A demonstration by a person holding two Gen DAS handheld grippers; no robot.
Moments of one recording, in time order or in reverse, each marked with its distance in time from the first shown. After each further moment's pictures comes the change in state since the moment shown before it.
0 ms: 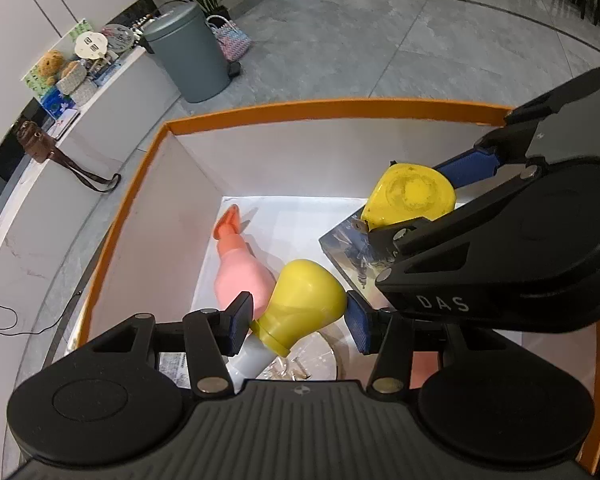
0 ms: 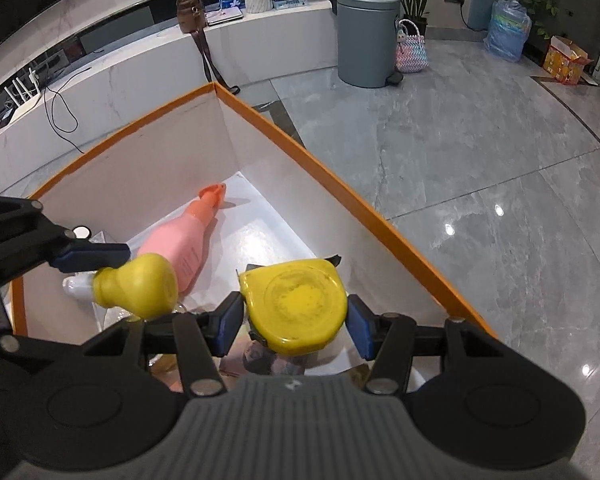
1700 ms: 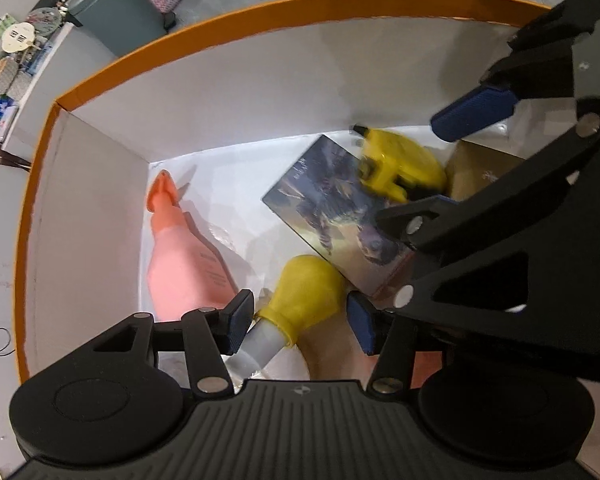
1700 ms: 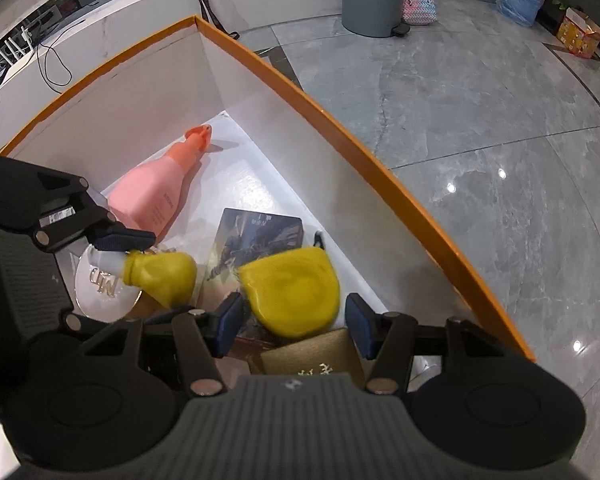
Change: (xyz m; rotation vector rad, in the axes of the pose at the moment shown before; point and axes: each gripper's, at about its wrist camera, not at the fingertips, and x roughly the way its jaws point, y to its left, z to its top) left arm 0.054 -0.024 0.013 0.168 0.221 -0.089; right arm 0.023 -0.010 -0.003 -0.030 0.166 0.002
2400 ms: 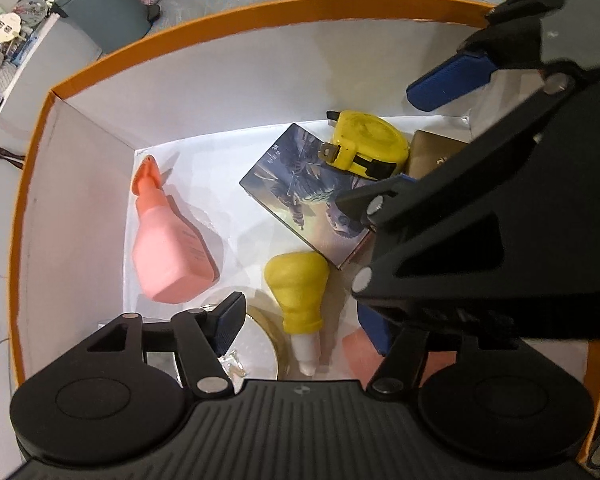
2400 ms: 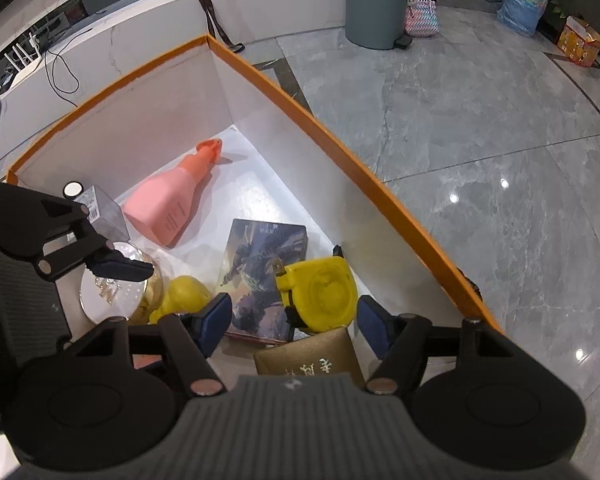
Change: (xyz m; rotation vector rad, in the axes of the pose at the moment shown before) left arm -0.012 -0.004 -0.013 -0.002 0.014 -0.058; right arm -0.016 0.000 -0.001 -0.007 -0.034 0.012
